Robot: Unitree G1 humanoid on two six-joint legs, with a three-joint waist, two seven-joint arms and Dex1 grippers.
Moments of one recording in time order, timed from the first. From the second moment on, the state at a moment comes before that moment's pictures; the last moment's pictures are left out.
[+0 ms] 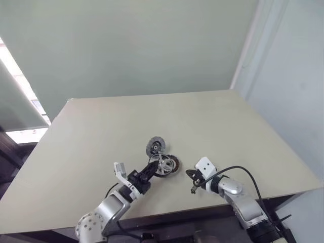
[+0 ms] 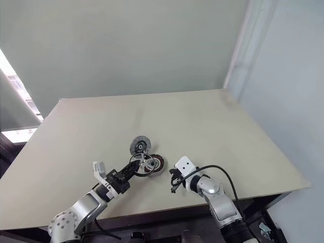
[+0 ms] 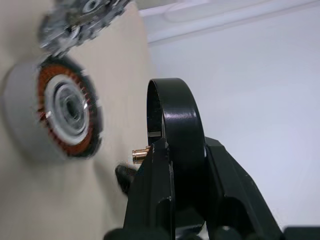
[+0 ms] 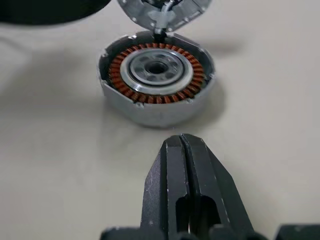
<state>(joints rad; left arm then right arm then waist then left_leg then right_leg) 0.03 0.05 0.35 -0.10 -1.36 0.97 -0.18 -0.15 -0.24 0.29 0.10 0.01 0.21 0.60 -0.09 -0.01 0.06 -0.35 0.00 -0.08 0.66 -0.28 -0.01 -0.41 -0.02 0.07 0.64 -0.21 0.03</state>
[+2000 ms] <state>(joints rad) -0.25 -0.06 0.33 0.36 -0.92 0.77 -0.34 -0.07 -0.25 0.27 -0.01 0.01 0.28 0.57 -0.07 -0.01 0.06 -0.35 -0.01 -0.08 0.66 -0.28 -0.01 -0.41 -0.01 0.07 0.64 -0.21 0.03</state>
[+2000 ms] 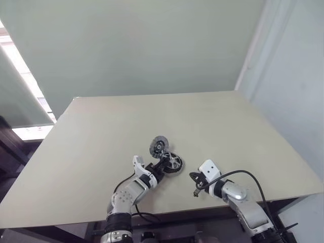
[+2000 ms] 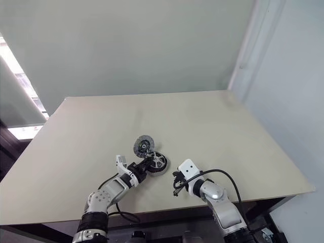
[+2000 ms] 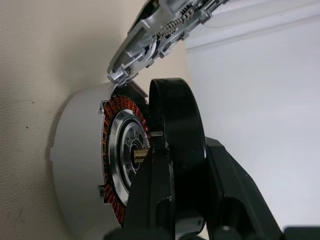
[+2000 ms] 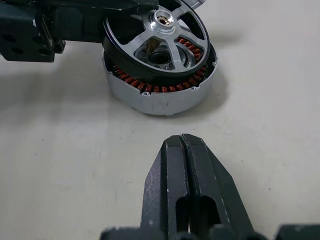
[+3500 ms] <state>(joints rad) -0.26 -0.10 0.38 0.37 -0.92 0.81 -0.33 -0.08 -0.25 0.27 0.01 0.01 0.26 0.57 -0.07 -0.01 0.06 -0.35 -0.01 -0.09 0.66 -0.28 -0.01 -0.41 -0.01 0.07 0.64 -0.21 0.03</state>
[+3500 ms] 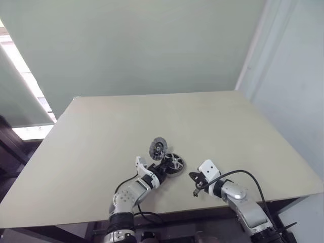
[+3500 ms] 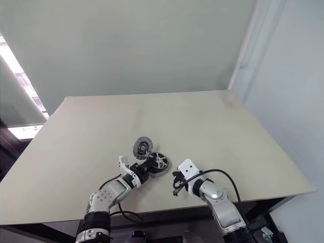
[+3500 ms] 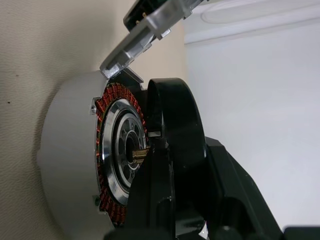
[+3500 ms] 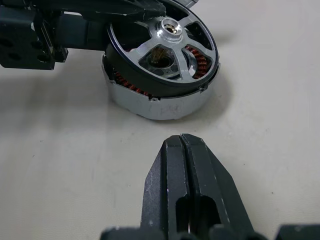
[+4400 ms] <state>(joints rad) -0.20 -0.07 0.32 0.09 -0.92 0.90 -0.17 -0.07 -0.25 0.28 0.01 0.01 0.26 0.57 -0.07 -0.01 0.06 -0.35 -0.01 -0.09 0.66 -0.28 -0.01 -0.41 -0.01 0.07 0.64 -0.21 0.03</state>
